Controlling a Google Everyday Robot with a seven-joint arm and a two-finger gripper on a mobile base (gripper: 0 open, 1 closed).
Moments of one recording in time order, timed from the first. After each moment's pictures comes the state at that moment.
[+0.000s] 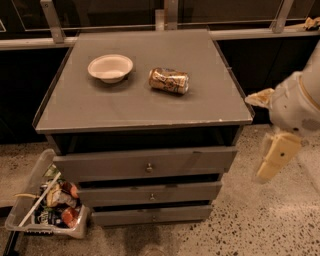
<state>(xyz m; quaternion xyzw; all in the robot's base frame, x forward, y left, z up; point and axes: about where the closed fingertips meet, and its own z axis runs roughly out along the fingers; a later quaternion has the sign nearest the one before) 0.429 -0.198 0.899 -0.62 0.75 0.04 0.21</state>
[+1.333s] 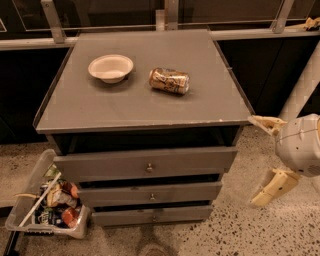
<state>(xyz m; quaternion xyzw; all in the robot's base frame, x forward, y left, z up) 0.401 -0.198 0.860 -0.60 0.73 0.08 0.32</state>
